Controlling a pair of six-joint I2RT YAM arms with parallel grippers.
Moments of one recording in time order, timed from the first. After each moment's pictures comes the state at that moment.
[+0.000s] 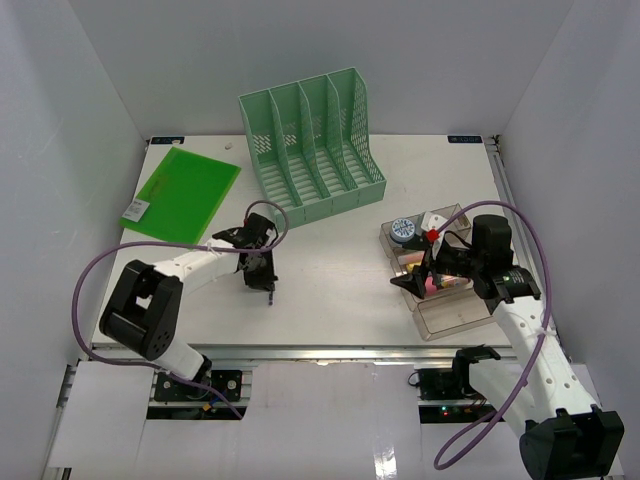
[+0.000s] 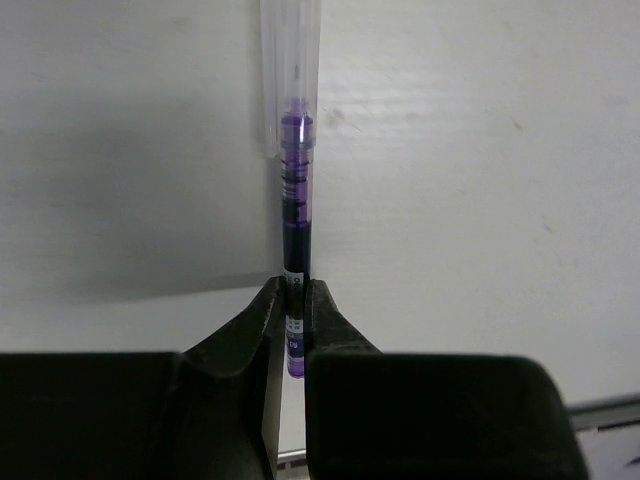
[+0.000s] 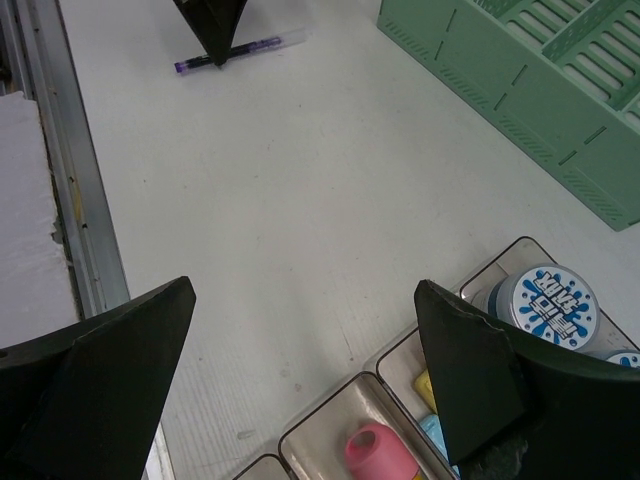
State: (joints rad) left arm -0.48 1.54 0.86 -0.54 0.01 -0.57; right arm 0.17 0.82 0.71 -0.47 -0.96 -0.58
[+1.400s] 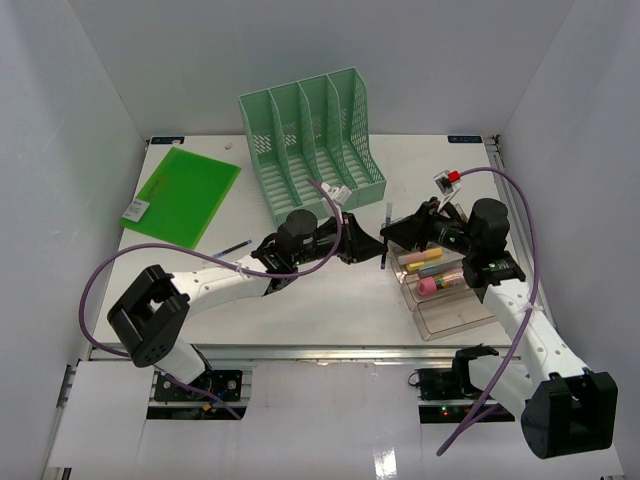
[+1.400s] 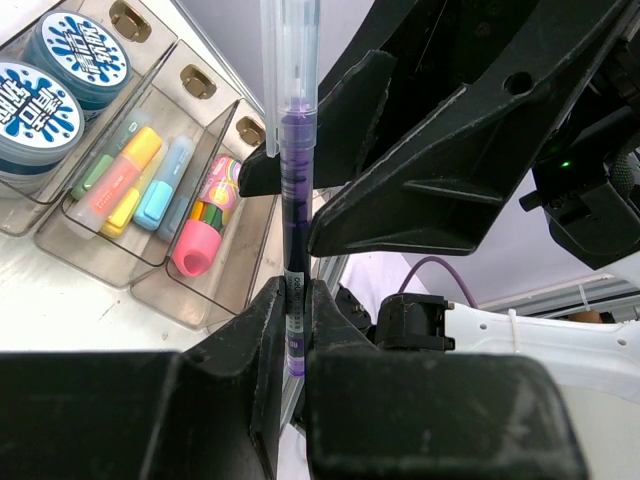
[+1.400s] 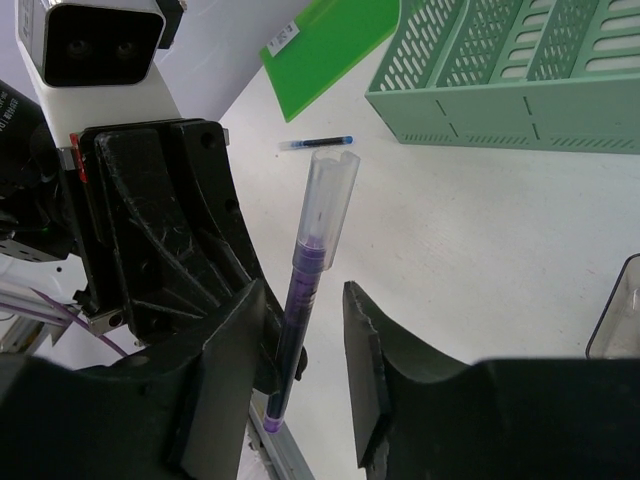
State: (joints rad) left arm -0.88 1.53 0.92 0.55 0.36 -0.79; right arm 0.20 0.97 0.68 0.13 -0.85 0.49
